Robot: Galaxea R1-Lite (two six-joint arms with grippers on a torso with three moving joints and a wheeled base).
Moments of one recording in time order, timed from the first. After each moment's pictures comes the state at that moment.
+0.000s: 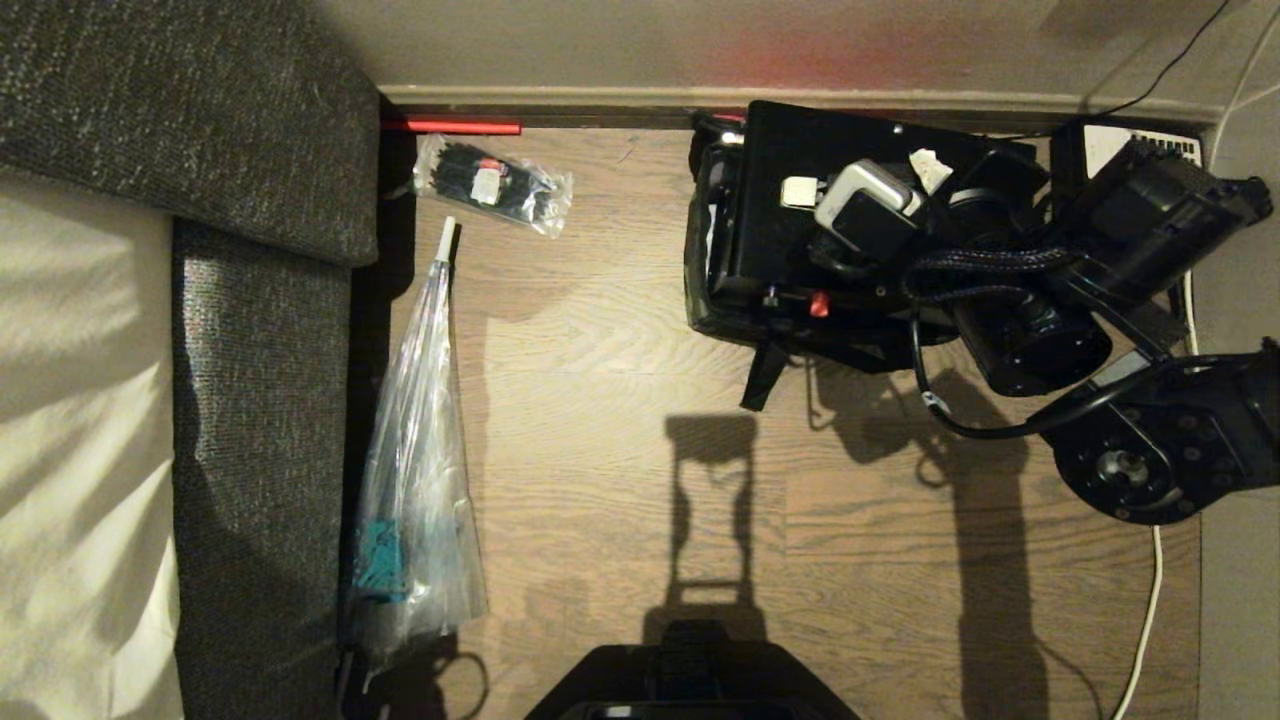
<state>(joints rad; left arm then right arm) 0.00 0.00 0.00 0.00 0.00 0.01 0.56 1.78 -1.00 -1.29 -0.50 -1.48</state>
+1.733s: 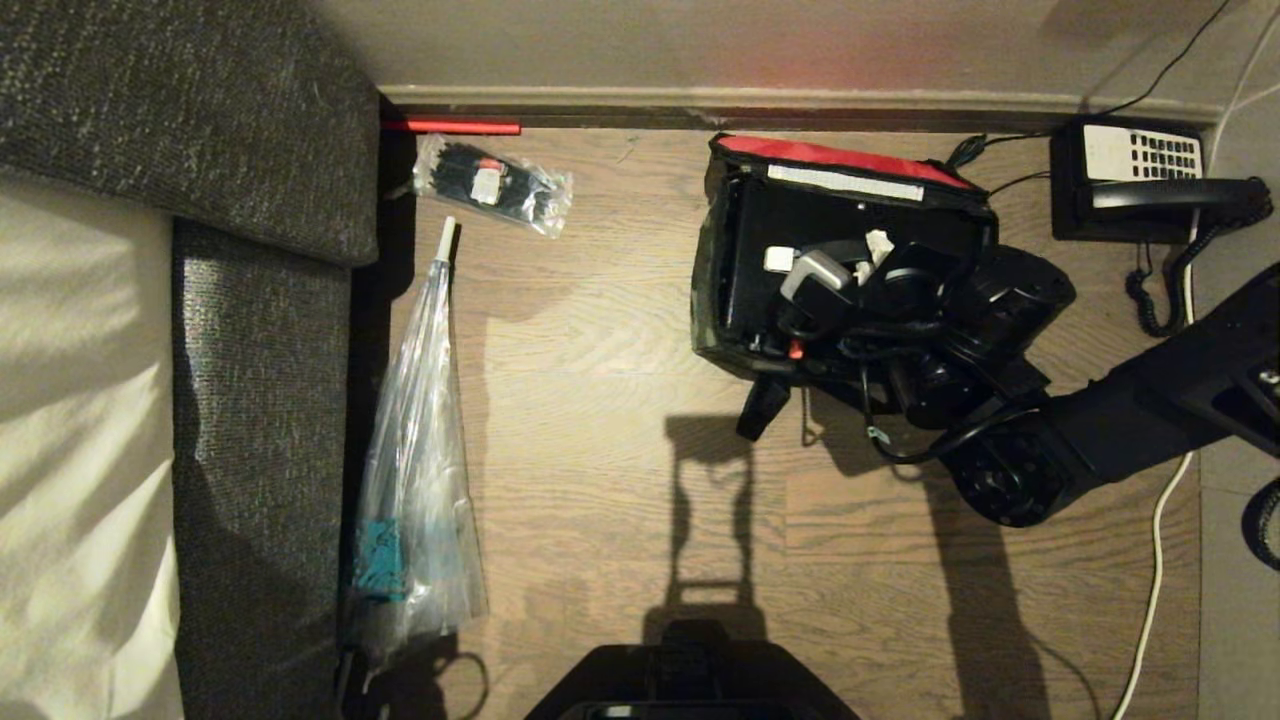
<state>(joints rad) 0.00 0.00 0.00 0.00 0.00 0.01 0.46 2.03 -1.04 -1.42 -0.47 -1.46</state>
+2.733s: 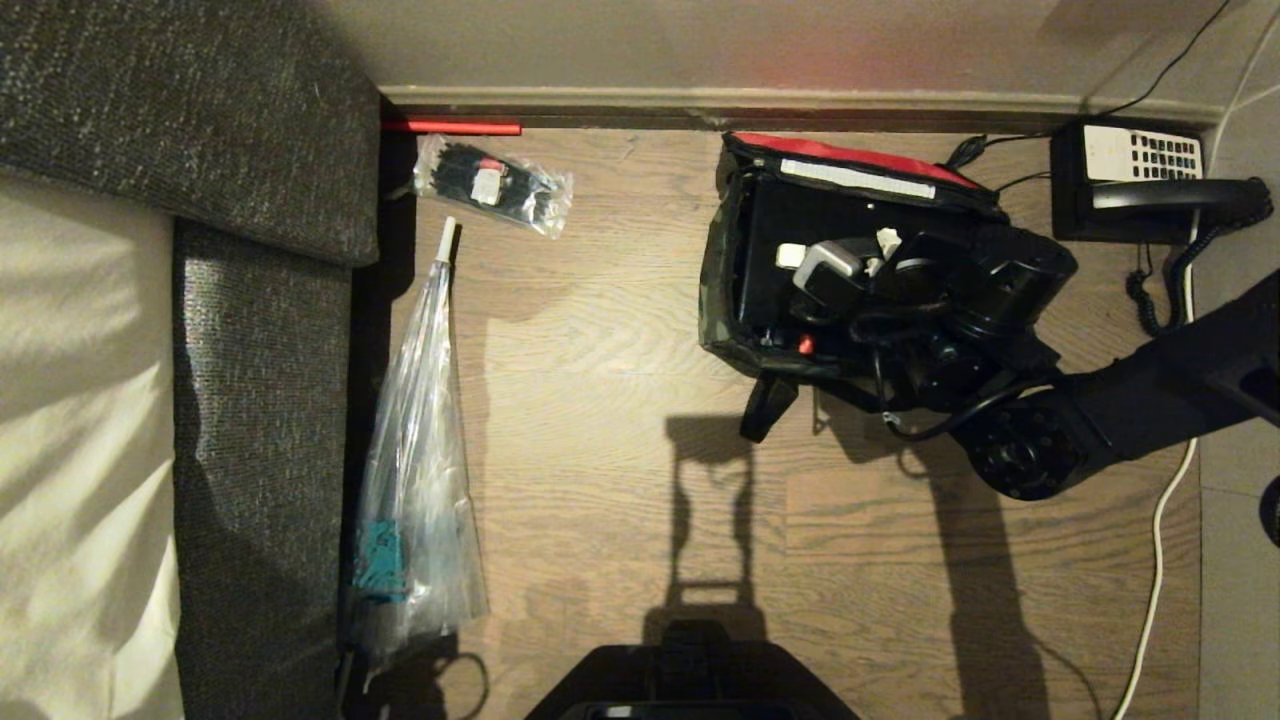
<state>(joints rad) 0.00 0.00 0.00 0.00 0.00 0.01 0.41 2.01 -1.09 -1.27 -0.48 -1.42</state>
